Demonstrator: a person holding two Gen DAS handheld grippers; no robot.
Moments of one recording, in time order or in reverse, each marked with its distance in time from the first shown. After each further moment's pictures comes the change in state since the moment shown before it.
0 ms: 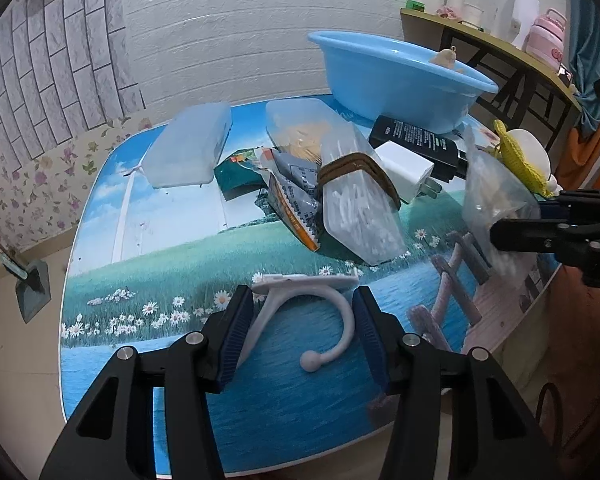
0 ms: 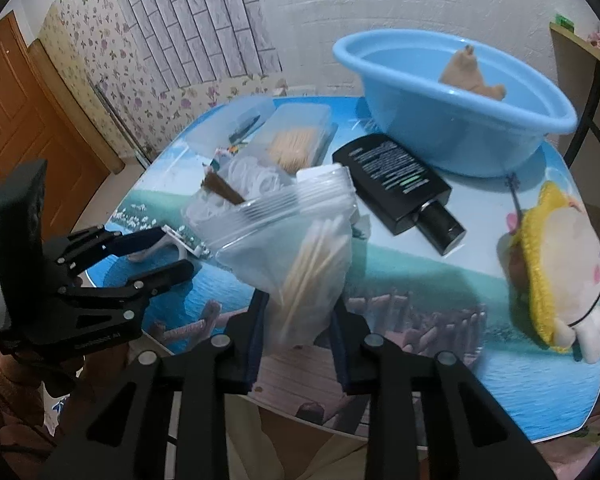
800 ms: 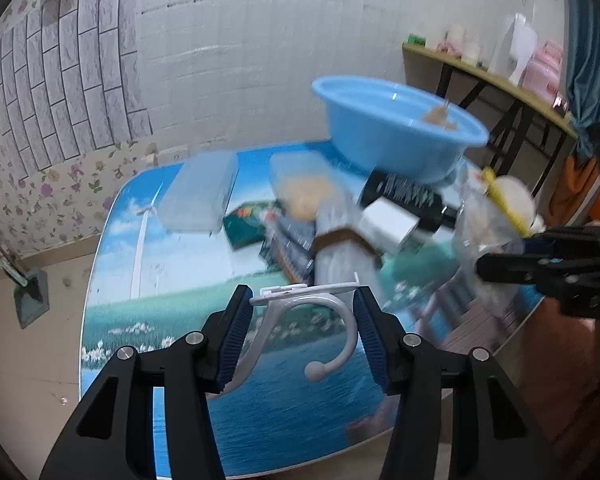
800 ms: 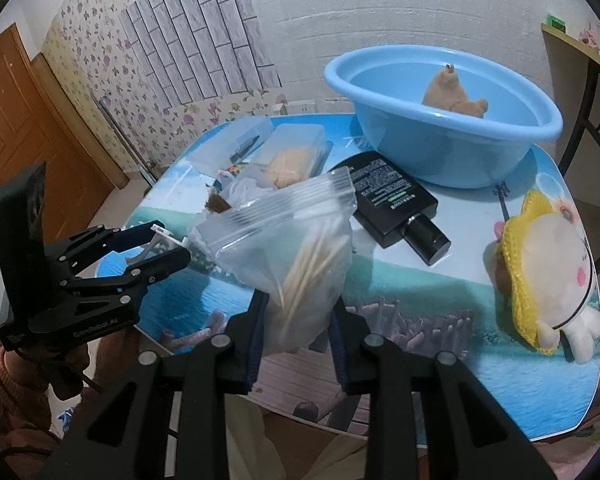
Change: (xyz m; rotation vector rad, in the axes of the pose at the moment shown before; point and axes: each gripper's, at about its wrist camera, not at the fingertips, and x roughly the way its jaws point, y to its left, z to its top) left arm -0.033 0.000 0.023 -0.042 -0.117 -0.020; right arm -0.017 -0.006 0.004 0.015 -0.056 0.022
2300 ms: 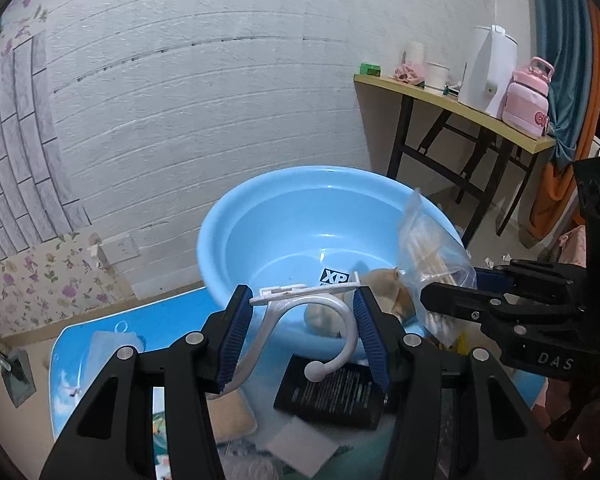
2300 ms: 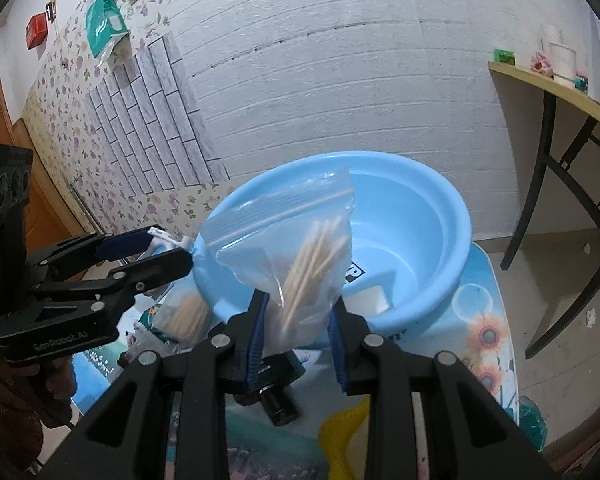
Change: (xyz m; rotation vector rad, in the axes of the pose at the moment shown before) left arm 0.076 -0.090 0.151 0.135 -0.087 -0.081; right arm -0.025 -0.110 0.088 0.093 -0.250 -0.054
